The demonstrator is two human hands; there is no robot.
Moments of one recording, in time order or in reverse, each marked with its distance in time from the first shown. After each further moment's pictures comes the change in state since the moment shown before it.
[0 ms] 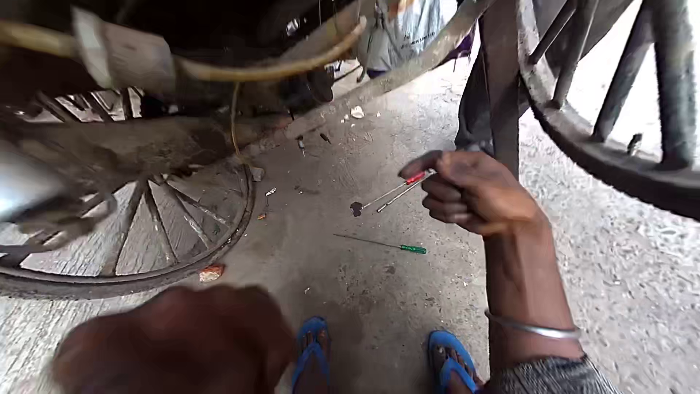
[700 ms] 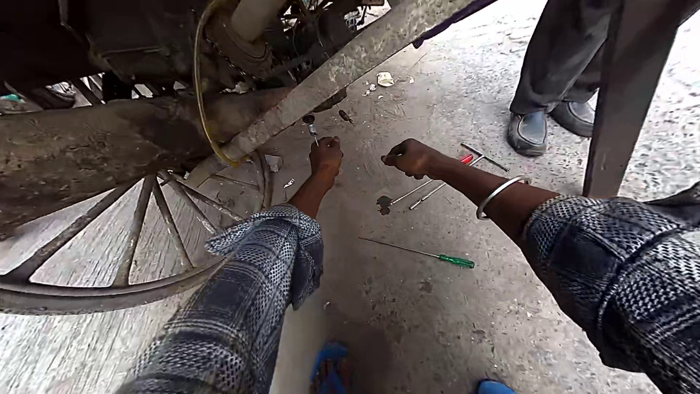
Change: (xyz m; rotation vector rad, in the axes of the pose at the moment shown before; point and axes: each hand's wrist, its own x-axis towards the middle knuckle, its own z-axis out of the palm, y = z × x) left_hand 0.161 -0.368 -0.120 0.746 0.420 -1.006; right_hand 0.186 0.193 -0.103 -0.796 0.108 0.623
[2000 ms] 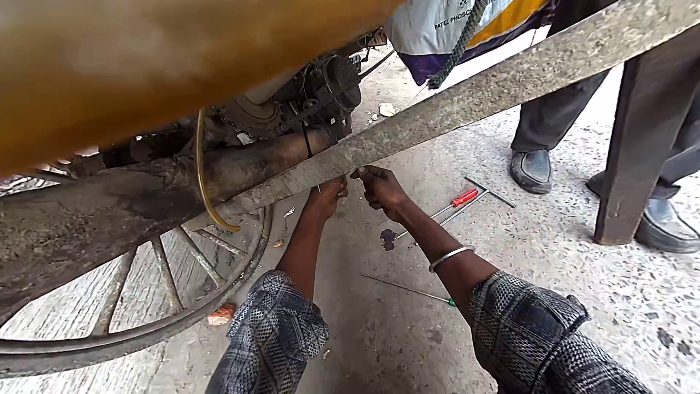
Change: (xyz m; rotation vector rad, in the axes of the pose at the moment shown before) left_hand 0.033 0.001 -0.007 -0.632 -0.261 0.151; right_hand 0.059 -0.037 0.050 0.875 0.066 -0.248
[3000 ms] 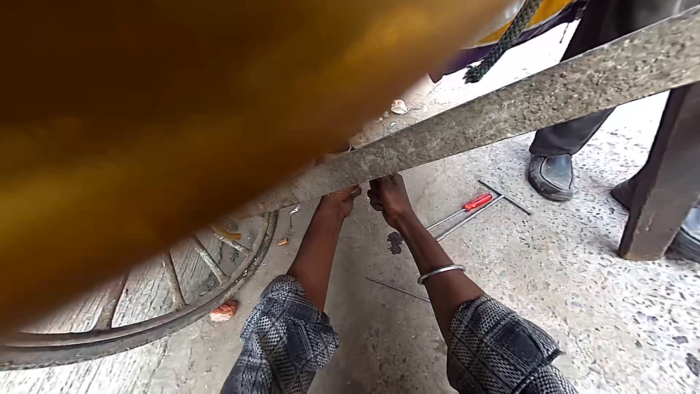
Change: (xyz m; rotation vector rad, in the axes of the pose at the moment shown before) left_hand 0.003 -0.005 0.015 -0.185 0.167 -0.082; right_hand 0.011 0.024 0.015 0.179 0.091 -0.246
